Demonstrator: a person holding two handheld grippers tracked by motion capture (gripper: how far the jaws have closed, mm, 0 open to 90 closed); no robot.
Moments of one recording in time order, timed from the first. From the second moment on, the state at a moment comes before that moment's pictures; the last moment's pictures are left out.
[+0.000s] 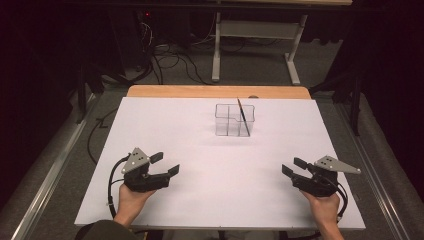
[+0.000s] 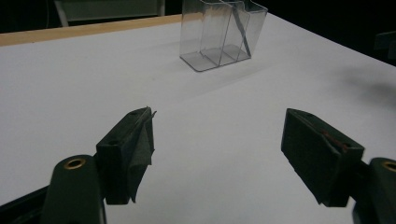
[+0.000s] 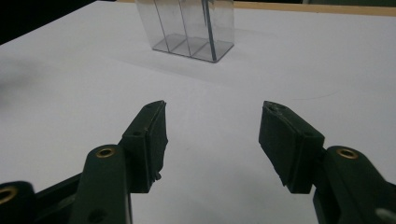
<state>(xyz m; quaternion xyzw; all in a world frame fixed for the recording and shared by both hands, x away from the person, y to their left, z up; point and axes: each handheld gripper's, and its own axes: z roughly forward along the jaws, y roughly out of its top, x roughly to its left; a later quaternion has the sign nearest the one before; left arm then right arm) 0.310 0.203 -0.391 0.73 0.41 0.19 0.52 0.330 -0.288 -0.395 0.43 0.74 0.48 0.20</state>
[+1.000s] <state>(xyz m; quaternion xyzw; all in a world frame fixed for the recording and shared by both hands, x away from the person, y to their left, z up) 0.309 0.202 -0.390 0.73 0.40 0.19 0.52 0.326 -0.292 -0.401 0.45 0.73 0.47 0.21</state>
